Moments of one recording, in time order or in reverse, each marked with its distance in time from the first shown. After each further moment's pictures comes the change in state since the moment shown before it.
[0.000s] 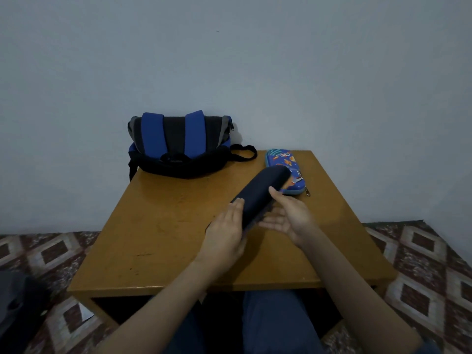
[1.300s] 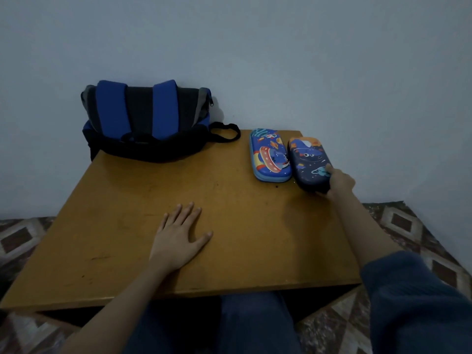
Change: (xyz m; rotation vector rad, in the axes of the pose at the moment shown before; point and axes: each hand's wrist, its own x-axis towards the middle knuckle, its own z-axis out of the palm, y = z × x) left_hand 0.009 -0.080 0.067 0.087 -0.345 -0.279; right_hand 0.144 -0.040 -0.151 0.116 0.719 -0.042
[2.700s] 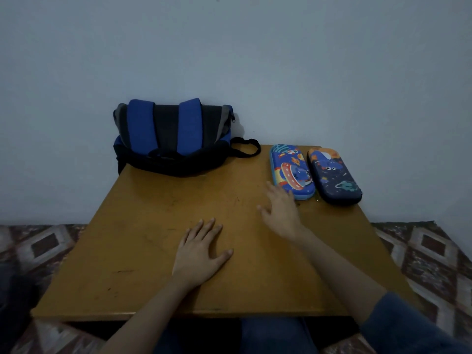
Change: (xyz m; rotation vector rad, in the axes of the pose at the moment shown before) left_hand 0.001 -0.002 -0.003 -0.072 0.011 -0.015; right_hand -0.098 0.080 0.079 -1.377 -0.563 -1.005
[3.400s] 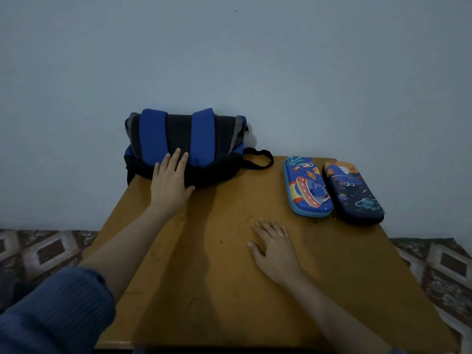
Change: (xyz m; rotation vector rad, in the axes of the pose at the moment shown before) left_hand 0.124 -0.068 -0.103 0.203 0.442 -0.075; right_hand -0.022 -0.026 0.049 0.064 -0.056 -0.058
